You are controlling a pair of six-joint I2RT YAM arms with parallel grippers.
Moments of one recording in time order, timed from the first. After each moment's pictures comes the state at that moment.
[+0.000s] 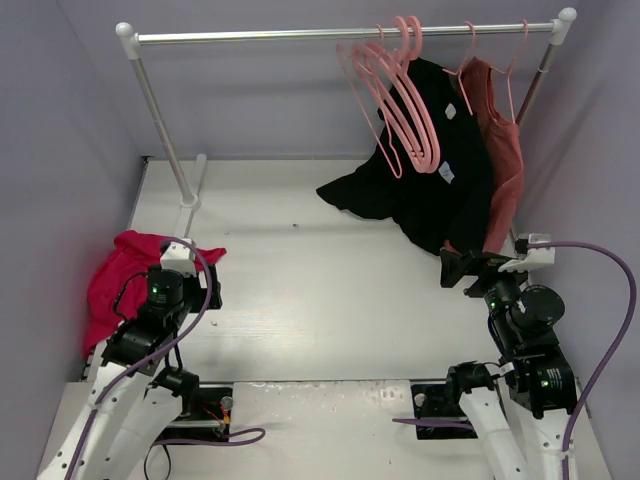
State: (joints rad) left arm -0.31 0.54 0.63 -0.65 -0.21 -0.22; right arm 0.10 0.37 0.81 -0.53 -0.02 0.26
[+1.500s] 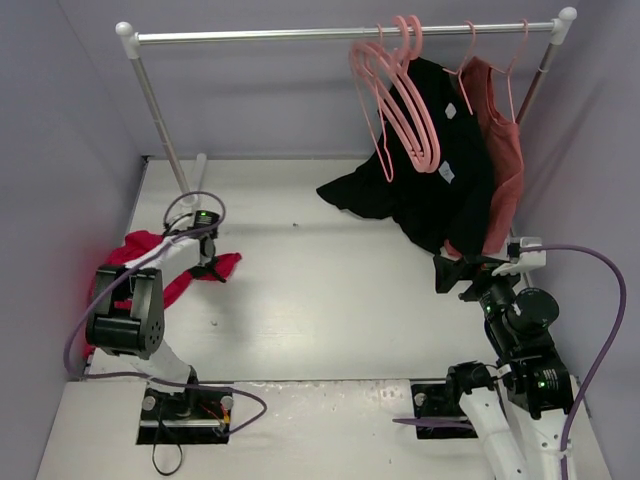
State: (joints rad) left arm -0.09 1.64 0.95 -0.52 -0.46 -0.78; right arm 0.12 0.34 0.76 -0.53 -0.06 0.26
